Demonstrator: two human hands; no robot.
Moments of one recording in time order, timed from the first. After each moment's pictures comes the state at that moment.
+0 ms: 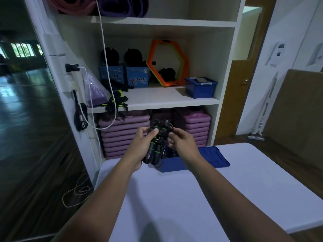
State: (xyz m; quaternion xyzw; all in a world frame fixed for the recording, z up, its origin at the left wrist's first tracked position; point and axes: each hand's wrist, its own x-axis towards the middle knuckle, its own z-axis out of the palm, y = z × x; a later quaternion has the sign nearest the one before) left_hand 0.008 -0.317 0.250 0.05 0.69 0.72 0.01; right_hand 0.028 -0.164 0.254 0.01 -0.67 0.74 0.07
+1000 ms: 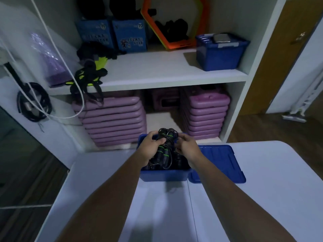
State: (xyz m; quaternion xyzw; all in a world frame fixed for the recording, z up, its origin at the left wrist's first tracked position) left_hand -0.268 -0.161 0.094 -0.13 0.73 0.66 0.11; right_hand -0.256 -0.008 0.102 -0.11 -0.66 0.73 -0.11
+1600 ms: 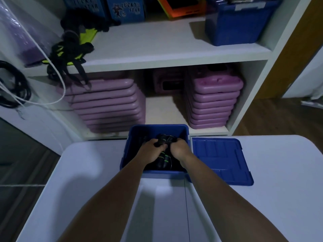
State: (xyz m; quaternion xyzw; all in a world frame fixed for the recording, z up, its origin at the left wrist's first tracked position) left_hand -0.312 -0.146 0.002 -0.13 0.90 0.38 0.19; right_hand -0.317 -0.007 0.018 -0.14 -0.79 0.55 -0.22
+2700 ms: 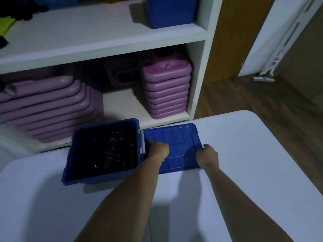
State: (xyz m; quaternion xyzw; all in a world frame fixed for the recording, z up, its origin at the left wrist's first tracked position) left_hand -0.317 0.058 -0.029 -0.28 0.81 0.45 0.26; right_hand -0.267 0.223 -0.051 -0.34 -0.84 0.41 -0.11
